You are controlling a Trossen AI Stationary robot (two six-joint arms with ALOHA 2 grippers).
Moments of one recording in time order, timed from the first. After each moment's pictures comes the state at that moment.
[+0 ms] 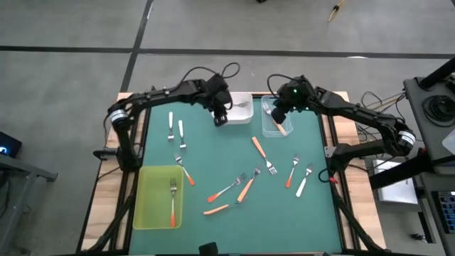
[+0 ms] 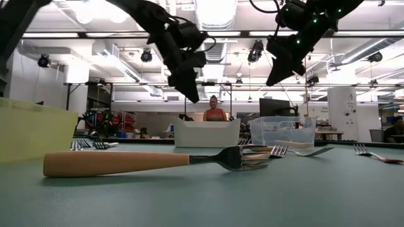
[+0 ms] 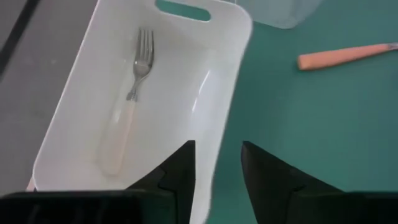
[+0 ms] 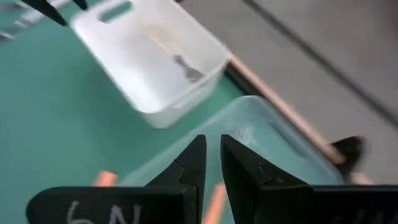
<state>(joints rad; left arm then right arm) 0.50 1.85 1.53 -0.67 0.09 0.20 -0.64 1.22 0.97 -0.48 -0.01 0.02</state>
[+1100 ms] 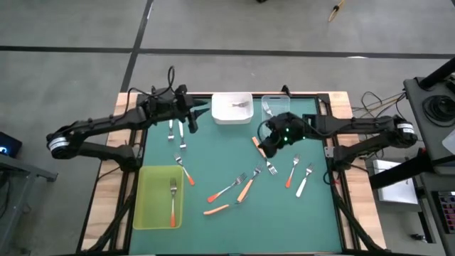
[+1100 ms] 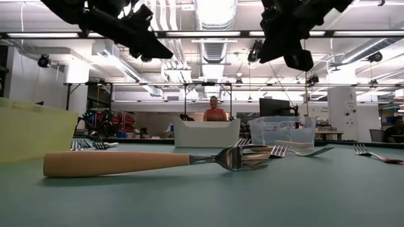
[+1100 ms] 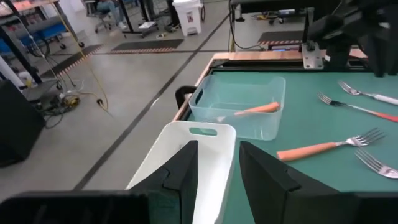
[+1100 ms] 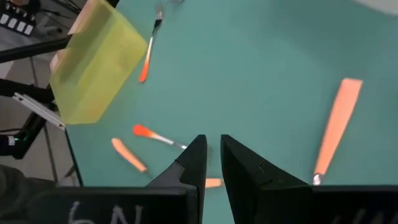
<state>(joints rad) 0.49 1.13 0.75 0.11 0.09 0.21 -0.12 1.22 0.96 -0.48 -0.13 0.79</state>
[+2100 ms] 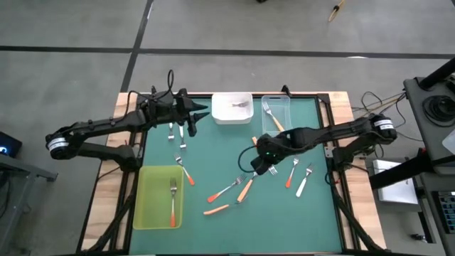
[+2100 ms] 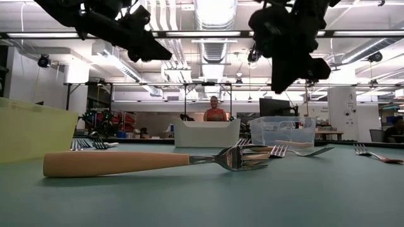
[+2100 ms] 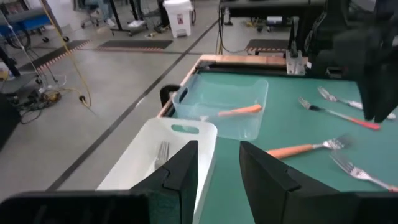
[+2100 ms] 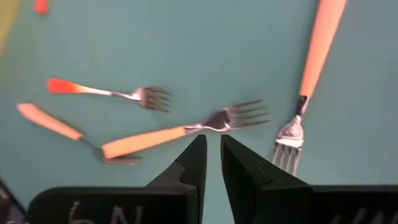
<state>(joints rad) 0.47 1.11 0.70 0.15 0.12 0.15 0.05 1.49 1.10 -0.74 -0.03 0.97</state>
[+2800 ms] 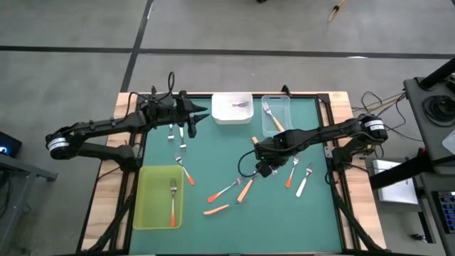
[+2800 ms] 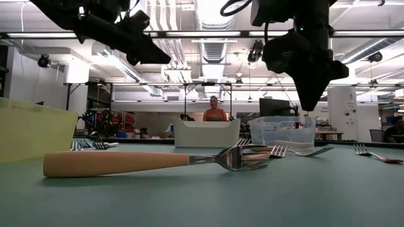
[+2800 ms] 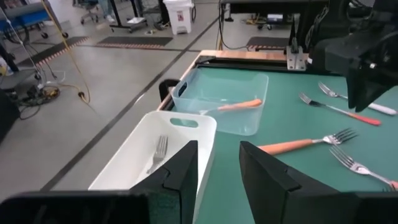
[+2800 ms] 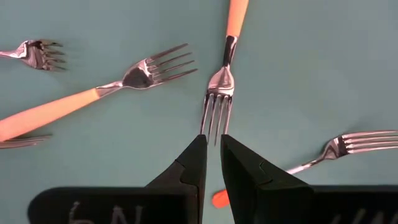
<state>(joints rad) 0.47 1.11 0.67 0.16 0.12 0.14 0.05 1.59 1.15 -1.01 -0.03 0.99</state>
